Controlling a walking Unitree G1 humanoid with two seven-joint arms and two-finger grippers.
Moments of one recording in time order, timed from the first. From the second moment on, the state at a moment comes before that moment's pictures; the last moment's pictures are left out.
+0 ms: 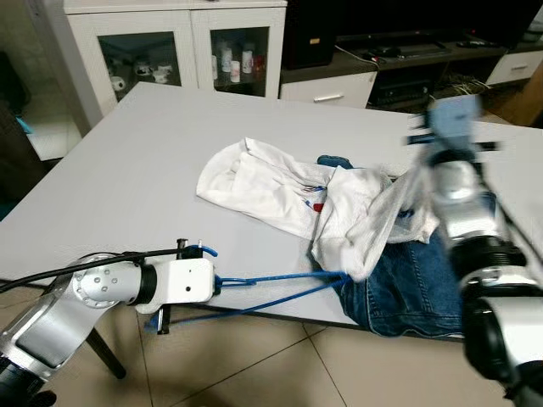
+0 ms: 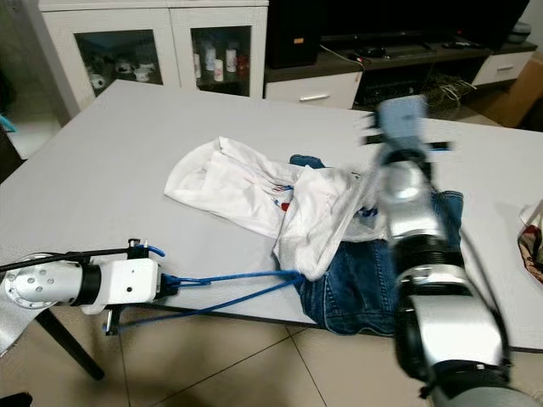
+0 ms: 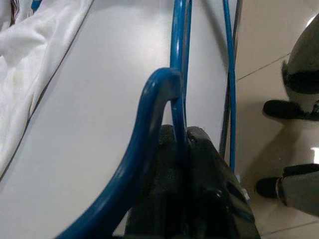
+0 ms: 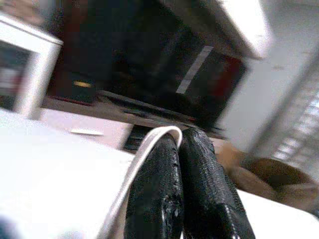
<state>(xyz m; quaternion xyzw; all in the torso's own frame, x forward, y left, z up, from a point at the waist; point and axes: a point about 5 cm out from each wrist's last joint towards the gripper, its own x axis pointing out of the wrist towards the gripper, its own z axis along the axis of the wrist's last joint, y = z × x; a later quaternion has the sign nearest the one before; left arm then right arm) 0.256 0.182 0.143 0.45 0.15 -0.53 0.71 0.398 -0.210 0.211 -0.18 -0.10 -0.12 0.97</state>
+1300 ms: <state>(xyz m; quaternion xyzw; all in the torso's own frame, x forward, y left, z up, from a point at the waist) 0.280 0.174 0.120 0.43 0.23 -0.40 0.78 0.414 -0.166 0.299 0.19 -0.16 0.06 0.97</state>
